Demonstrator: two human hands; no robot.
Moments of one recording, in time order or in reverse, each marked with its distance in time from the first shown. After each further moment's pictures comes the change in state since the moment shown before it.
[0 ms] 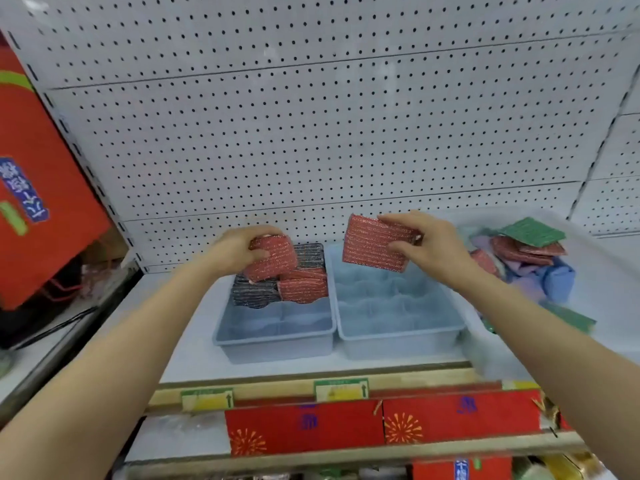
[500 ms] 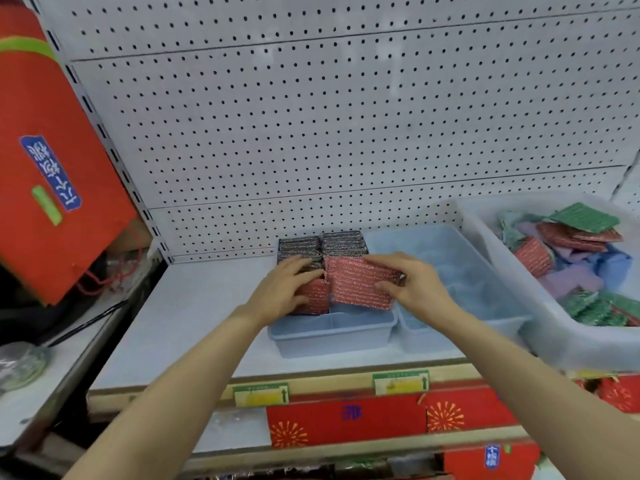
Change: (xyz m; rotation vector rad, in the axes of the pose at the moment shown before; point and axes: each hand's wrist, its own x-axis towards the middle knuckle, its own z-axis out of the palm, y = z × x) left_hand -0.016 -0.102 0.082 0.268 -0.024 0.335; right_hand -0.018 -0.031 0.141 0.044 -0.106 0.077
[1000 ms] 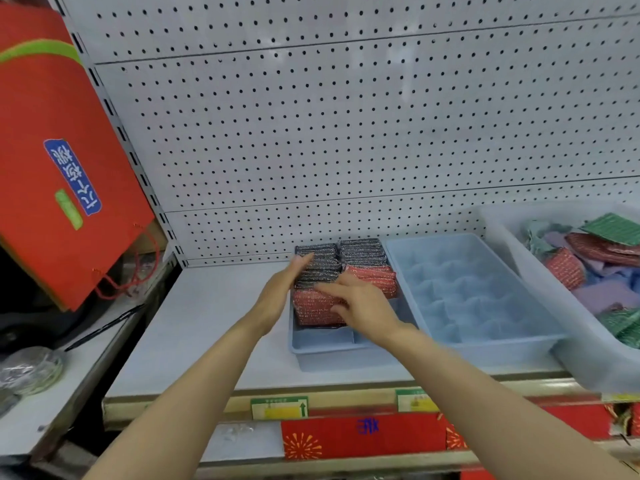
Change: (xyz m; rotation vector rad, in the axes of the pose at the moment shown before) left_hand -0.020 -0.019 -0.022 -0.618 0.086 -0.182; right_hand 0.036 -0.031 0.102 -0.270 -0.151 -0.231
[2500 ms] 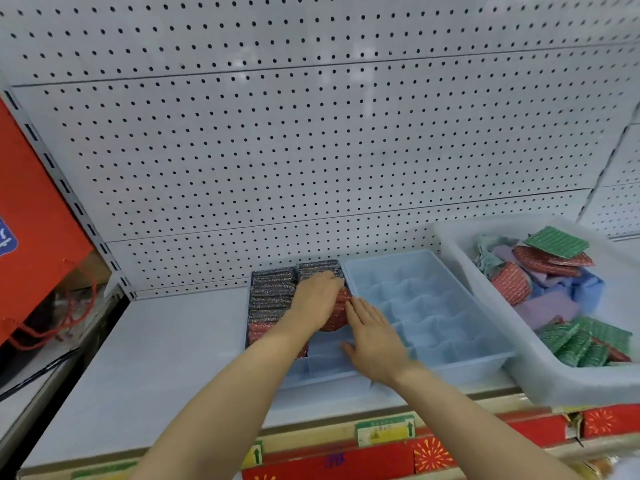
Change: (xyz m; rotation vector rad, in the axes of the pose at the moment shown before) left_hand 0.094 0.087 0.094 0.753 -0.015 0.192; right_hand -0.048 0.066 -0.018 -0.277 -0.132 0.295
